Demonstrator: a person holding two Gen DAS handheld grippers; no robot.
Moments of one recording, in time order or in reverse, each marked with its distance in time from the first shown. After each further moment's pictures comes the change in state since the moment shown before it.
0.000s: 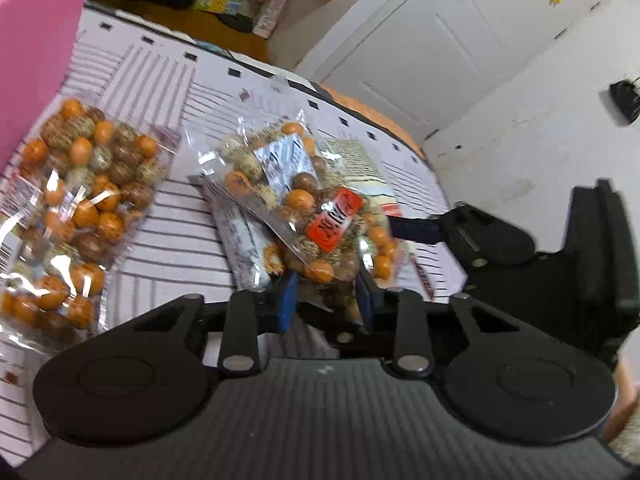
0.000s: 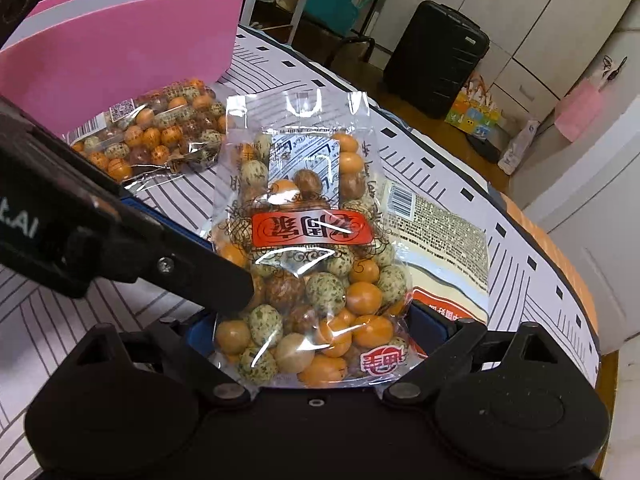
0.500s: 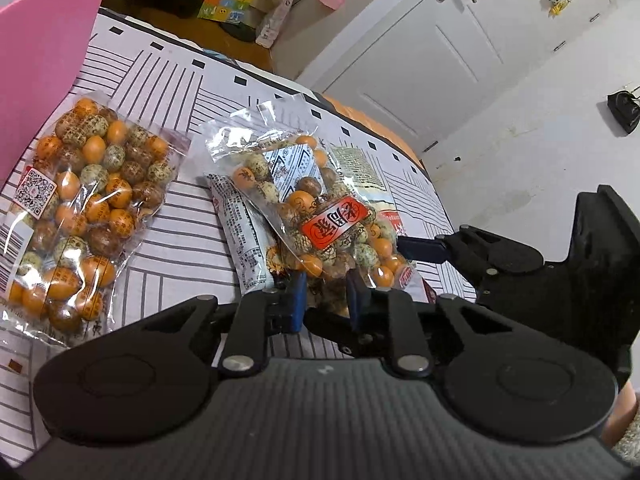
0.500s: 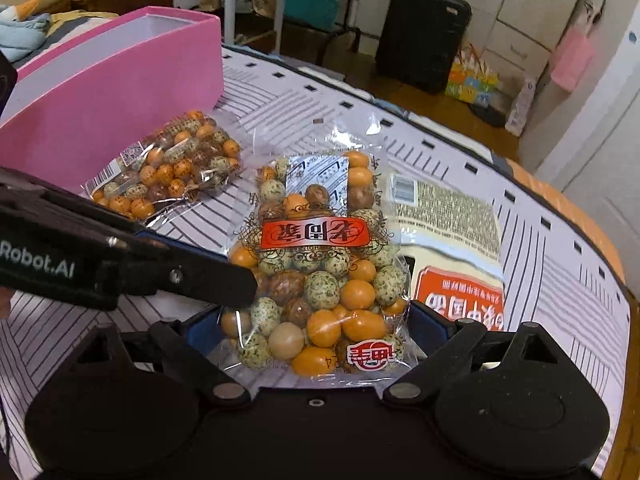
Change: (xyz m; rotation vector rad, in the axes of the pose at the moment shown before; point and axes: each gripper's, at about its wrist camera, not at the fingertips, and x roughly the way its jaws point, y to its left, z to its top) left arm -0.009 0.001 -0.005 -0.001 -0.039 0.007; right arm -0.018 -0.007 0.005 0.183 0.029 0.090
